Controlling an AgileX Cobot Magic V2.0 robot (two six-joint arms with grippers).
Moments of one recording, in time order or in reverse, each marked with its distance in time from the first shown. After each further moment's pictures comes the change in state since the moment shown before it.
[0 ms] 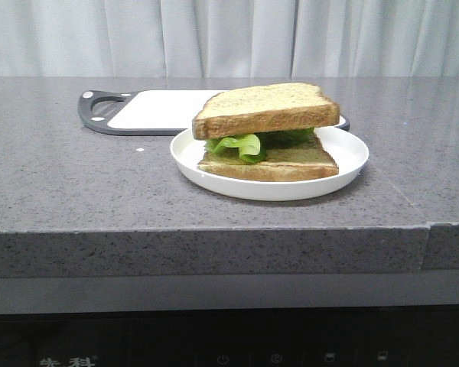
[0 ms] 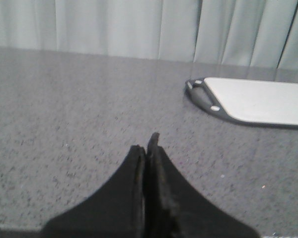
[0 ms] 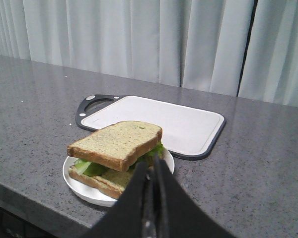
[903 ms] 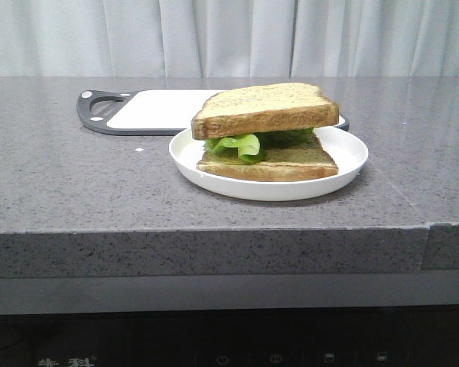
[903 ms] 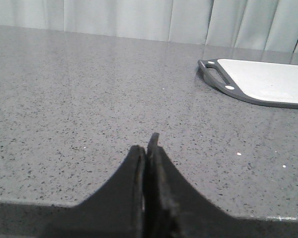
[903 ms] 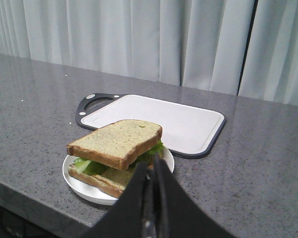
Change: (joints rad) left arm 0.012 0.000 0.105 0.000 -0.094 -0.005; right arm 0.000 0.000 0.000 0.000 0.004 0.000
